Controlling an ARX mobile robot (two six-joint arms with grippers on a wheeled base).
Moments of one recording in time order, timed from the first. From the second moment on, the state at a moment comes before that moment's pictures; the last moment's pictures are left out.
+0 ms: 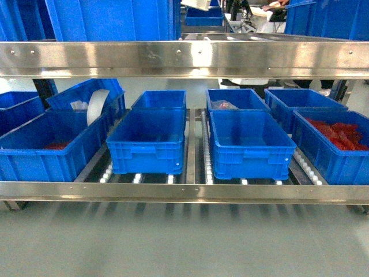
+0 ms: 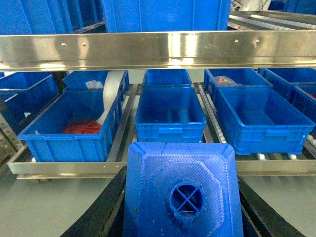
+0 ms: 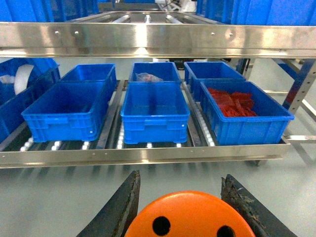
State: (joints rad) left arm -0.04 0.91 0.35 0.40 -0.02 0.05; right arm 0.38 0.36 0.25 -0.11 0.45 0.10
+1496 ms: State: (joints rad) left arm -0.04 0.91 0.35 0.40 -0.02 0.05; right arm 0.38 0.36 0.25 -0.12 0.45 0.10
